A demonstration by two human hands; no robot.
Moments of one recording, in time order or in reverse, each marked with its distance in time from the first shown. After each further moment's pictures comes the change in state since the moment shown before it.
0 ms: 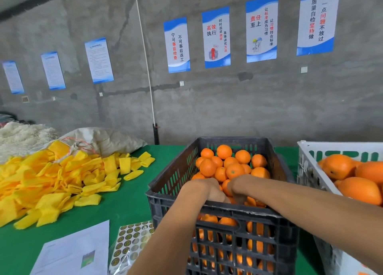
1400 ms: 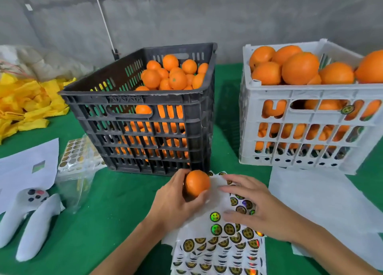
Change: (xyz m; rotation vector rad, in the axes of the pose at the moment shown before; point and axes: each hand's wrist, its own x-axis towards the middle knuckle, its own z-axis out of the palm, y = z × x) left_hand -0.083 0.000 0.312 -0.303 0.559 0.389; right_hand -0.205 0.087 0.345 0.916 0.382 -0.436
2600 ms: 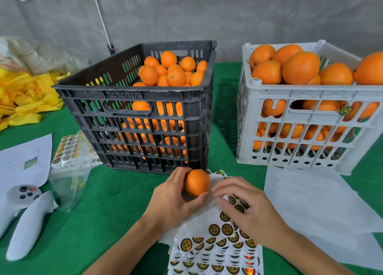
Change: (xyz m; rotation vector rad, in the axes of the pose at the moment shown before) left_hand 0.001 -0.001 0.002 0.077 -0.009 0.072; right_hand 0.004 -0.023 0.024 0.213 0.350 -0.241
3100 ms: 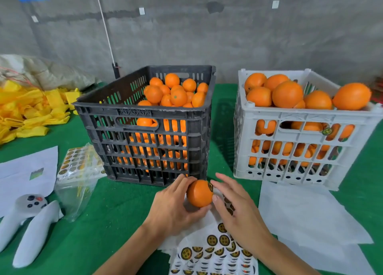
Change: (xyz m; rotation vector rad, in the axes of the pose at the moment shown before) left_hand -0.001 0.017 -0.016 0.076 0.084 0.130; right_hand 0.012 -0.020 0.013 -0.307 0.033 0.214
